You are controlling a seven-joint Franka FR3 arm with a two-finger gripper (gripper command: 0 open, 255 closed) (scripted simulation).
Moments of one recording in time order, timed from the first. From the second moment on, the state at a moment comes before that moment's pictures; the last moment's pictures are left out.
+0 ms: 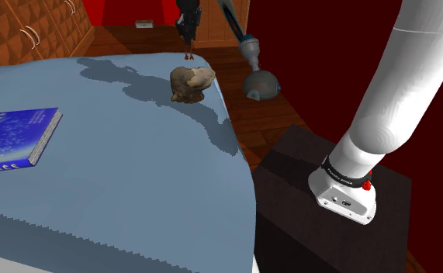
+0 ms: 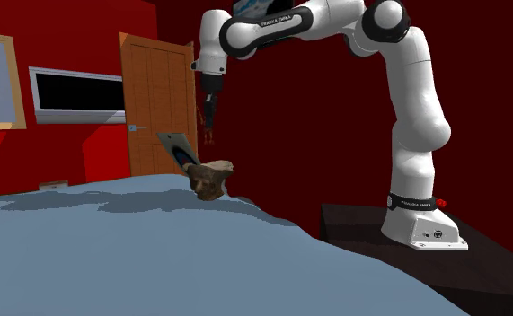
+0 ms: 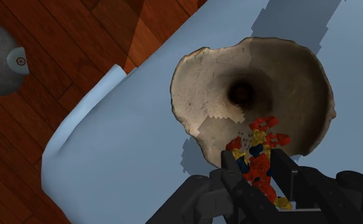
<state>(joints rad) -0.15 0.21 0.25 -1.63 -0.23 1.96 -0.08</state>
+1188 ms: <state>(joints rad) -0.15 0.23 0.24 -1.73 -0.25 2.08 -0.06</state>
